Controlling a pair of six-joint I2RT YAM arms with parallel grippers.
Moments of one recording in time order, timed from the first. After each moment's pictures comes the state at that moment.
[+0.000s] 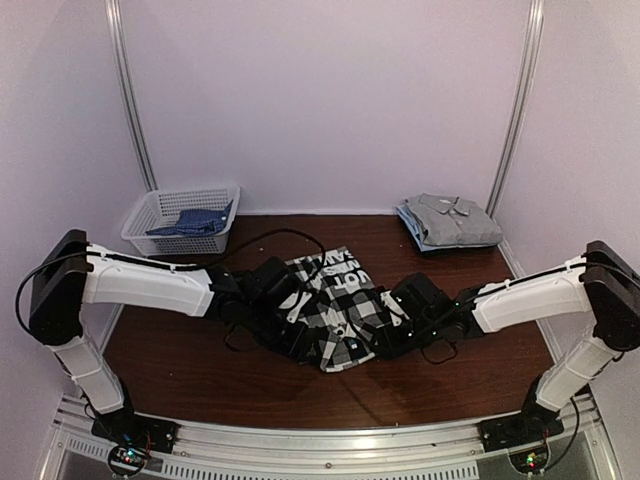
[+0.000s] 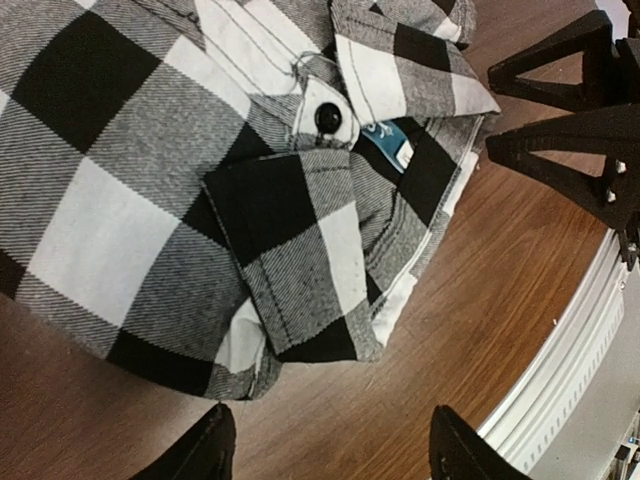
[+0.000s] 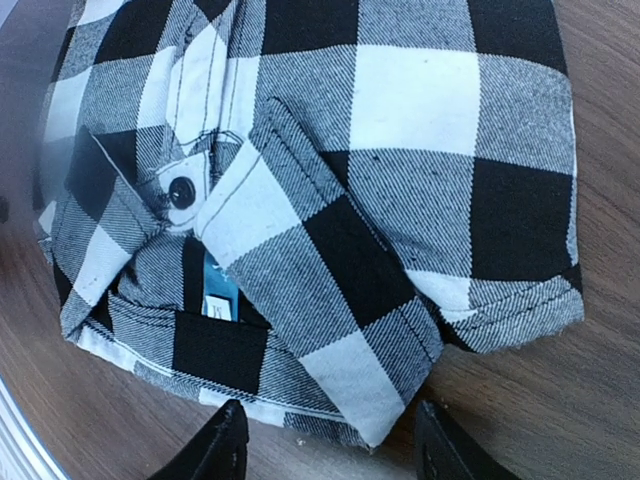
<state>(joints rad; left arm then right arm) -0.99 1.69 1.06 -0.40 0.22 -0.50 0.88 1.54 0.74 -0.15 0.00 0.45</state>
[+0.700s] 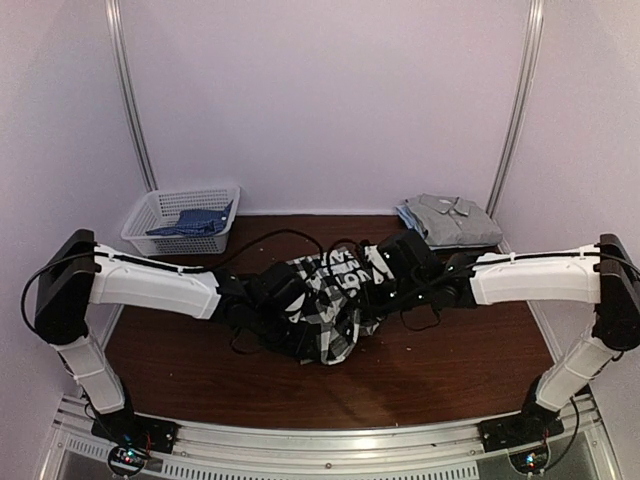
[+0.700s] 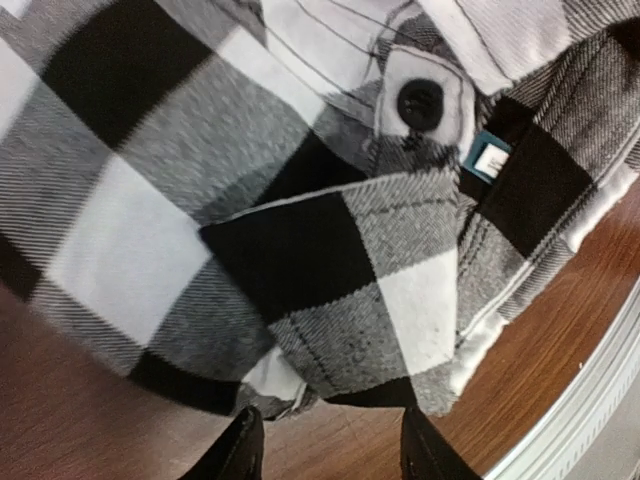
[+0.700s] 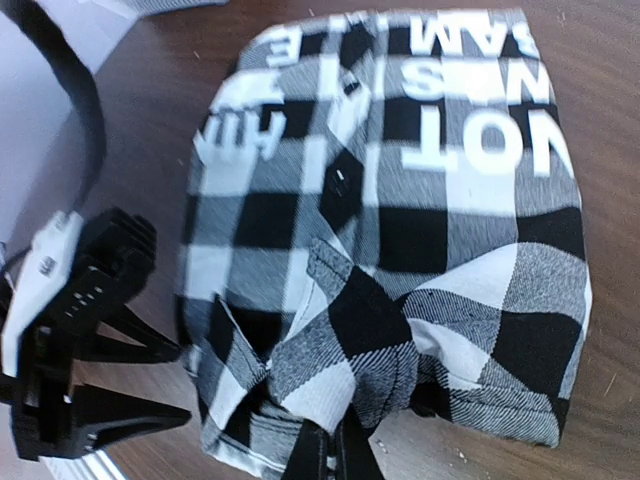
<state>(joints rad) -1.02 1.77 1.08 -0.37 0.14 -0.60 0.90 1.57 0.98 -0.20 0.01 0.50</state>
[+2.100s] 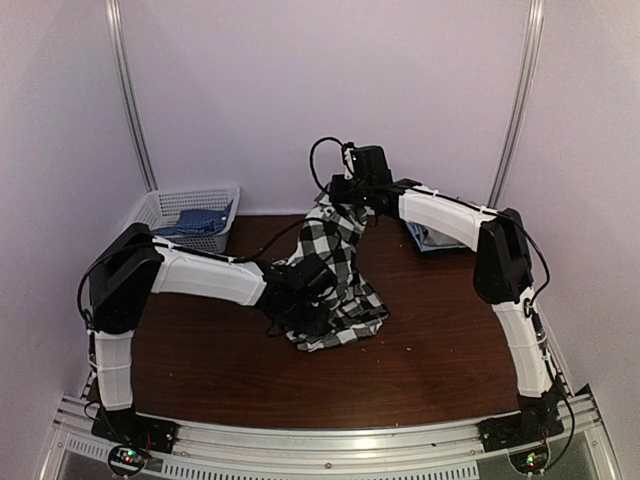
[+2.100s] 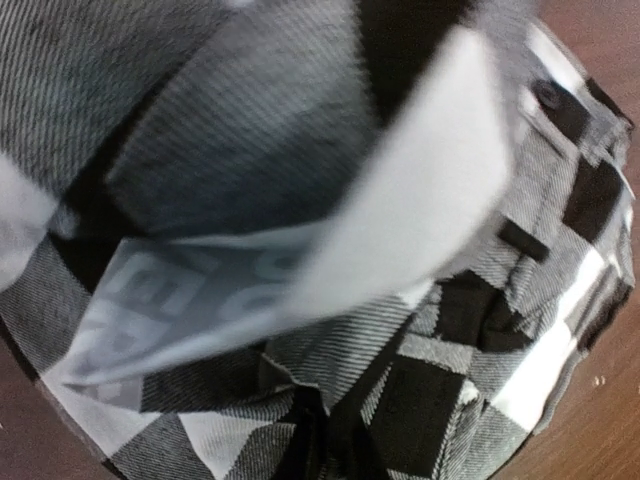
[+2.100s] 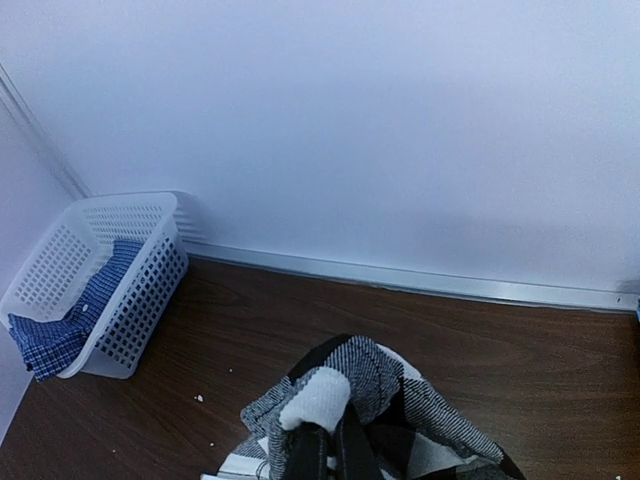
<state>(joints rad) -0.98 2.04 1.36 -0.41 -0.17 -0.52 0.60 2.35 2.17 -0.17 0.12 0.36</state>
